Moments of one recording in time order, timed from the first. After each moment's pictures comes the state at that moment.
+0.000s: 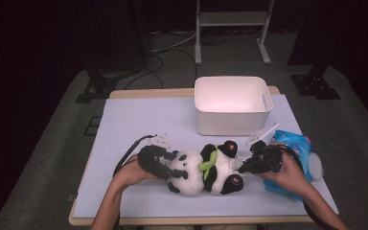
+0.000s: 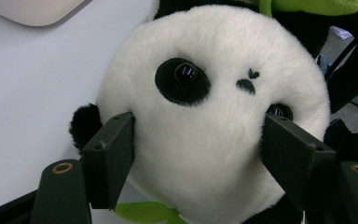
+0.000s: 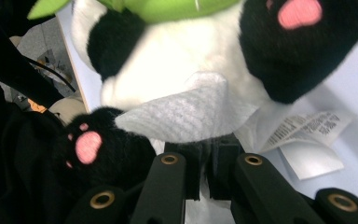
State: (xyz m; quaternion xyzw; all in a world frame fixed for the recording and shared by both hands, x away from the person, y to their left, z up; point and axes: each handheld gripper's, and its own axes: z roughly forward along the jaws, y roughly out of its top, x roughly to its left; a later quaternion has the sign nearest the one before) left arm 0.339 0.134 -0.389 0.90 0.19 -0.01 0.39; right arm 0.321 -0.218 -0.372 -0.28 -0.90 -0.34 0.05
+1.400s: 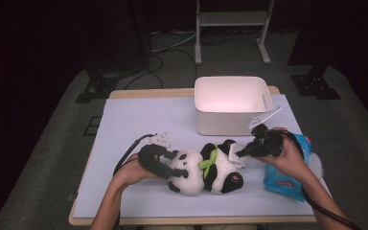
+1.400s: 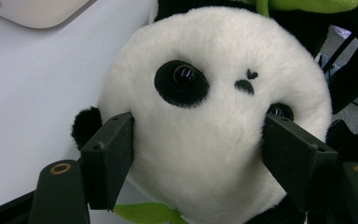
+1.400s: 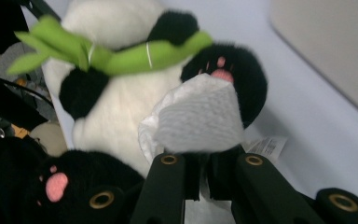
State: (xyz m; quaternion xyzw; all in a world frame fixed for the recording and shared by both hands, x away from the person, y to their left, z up) left arm 0.340 0.132 -0.387 0.90 0.19 -0.01 0.39; right arm 0.350 -0.222 -0.349 -0.30 -0.89 -0.35 0.01
